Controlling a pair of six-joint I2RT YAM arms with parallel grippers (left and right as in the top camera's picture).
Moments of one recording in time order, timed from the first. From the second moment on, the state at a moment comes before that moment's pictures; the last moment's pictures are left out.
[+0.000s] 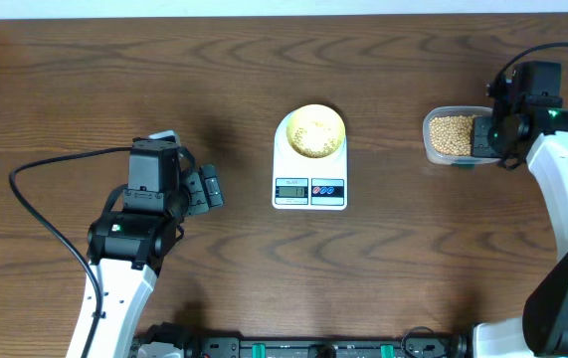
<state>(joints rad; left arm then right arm) -0.13 1.05 0.89 -0.78 -0.09 -0.33 -0.12 1.65 1.26 -0.79 0.04 -0.03</state>
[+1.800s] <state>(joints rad) -0.13 1.05 0.89 -0.78 -0.09 -0.33 -0.35 1.74 1.23 -0.76 -0.54 -0.01</state>
